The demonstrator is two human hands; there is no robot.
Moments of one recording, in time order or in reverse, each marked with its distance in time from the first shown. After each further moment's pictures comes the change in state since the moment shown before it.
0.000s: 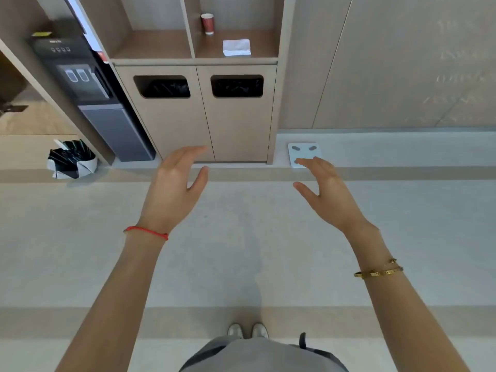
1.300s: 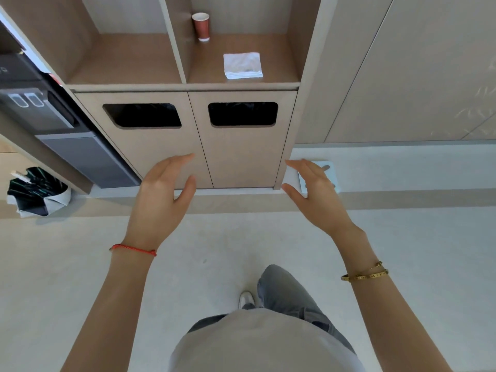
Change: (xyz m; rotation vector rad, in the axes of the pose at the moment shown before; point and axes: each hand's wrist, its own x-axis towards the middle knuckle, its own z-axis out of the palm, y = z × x) left_hand 0.330 -0.217 0.088 -0.024 -0.038 -0.122; right_hand 0.398 0.064 0.097 0.027 -0.042 0.090
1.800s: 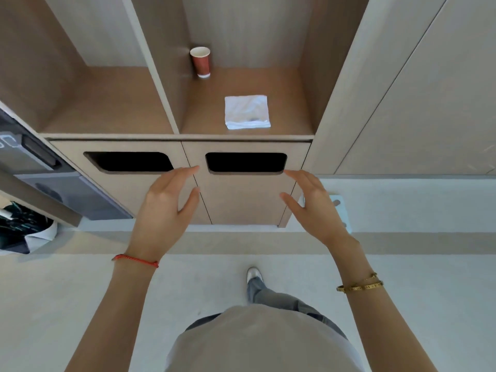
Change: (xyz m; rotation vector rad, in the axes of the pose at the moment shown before) left_hand 0.227 -0.060 0.073 0.002 -0.014 -0.019; right_hand 0.247 0.059 0.009 0.043 -0.004 -0.025
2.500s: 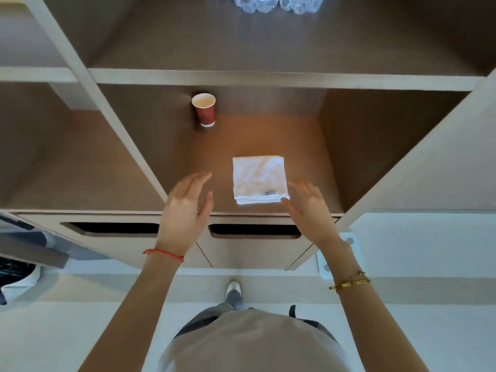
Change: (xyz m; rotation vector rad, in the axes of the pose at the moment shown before) left_hand 0.254 -0.098 0.078 0.031 0.038 -0.011; right_hand 0.270 0.050 0.040 -0.087 0.032 0.059
